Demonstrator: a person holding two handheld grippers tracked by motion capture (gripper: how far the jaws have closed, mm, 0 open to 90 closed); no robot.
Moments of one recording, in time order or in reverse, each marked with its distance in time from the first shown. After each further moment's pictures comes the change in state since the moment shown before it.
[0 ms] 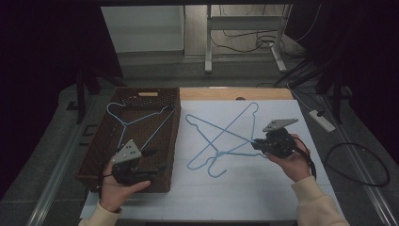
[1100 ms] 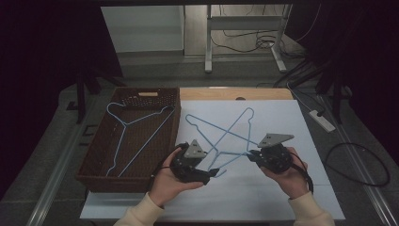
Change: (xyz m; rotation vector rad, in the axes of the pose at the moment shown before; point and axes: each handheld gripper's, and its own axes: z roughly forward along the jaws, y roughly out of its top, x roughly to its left) left arm -0.077 0.054 0.112 0.231 -0.114 0.159; right arm 0.042 -0.015 -0.006 -0.016 -0.017 -0.070
